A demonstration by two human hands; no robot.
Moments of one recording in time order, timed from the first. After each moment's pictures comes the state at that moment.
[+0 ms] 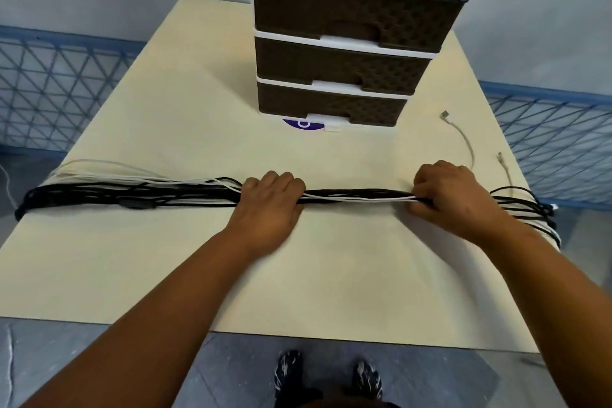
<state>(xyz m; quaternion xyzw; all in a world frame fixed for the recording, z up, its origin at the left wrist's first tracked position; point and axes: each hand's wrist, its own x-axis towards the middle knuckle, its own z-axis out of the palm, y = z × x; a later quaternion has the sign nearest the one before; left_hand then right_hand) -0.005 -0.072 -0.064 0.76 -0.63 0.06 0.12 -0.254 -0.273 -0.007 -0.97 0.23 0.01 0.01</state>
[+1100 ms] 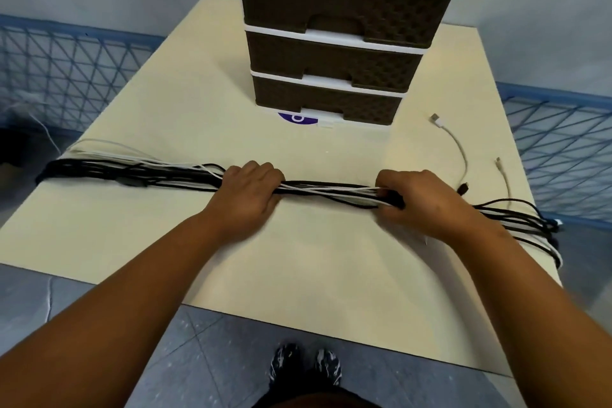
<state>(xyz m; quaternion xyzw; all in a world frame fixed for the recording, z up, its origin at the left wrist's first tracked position) -0.012 -0.070 -0.057 0.79 -0.61 0.04 0.08 -0.245 -0.278 -0.004 -0.96 0.21 0.02 0.17</state>
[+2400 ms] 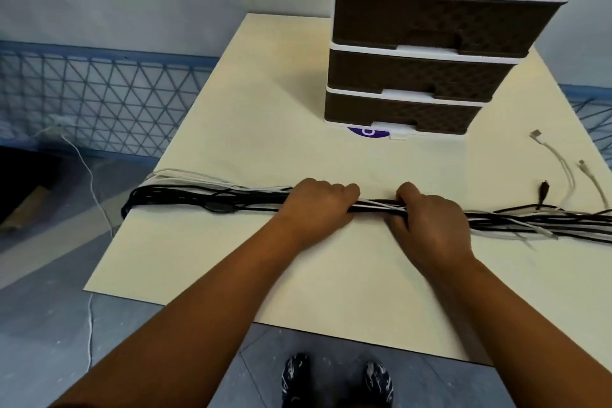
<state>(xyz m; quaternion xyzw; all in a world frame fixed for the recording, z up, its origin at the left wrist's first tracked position) 0.030 -0.057 -0.040 0.71 -0.70 0.09 0.04 -0.151 -0.165 -0.046 -0.93 0.35 -0.12 0.03</state>
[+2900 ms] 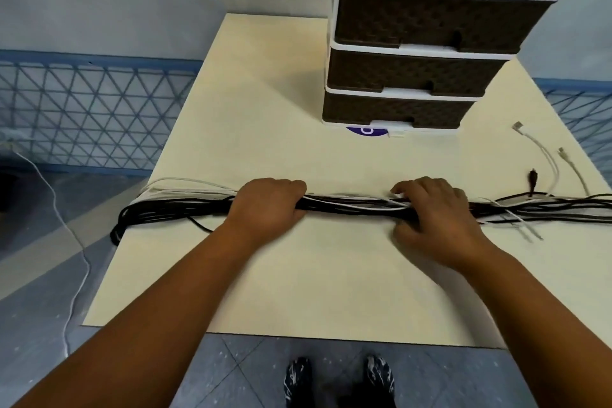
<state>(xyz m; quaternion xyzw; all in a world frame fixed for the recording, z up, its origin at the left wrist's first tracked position) 0.102 -0.014 -0.044 0.76 -0.64 0.04 0.03 -0.150 -0.153 -0.030 -0.93 0.35 -0.06 0.08</state>
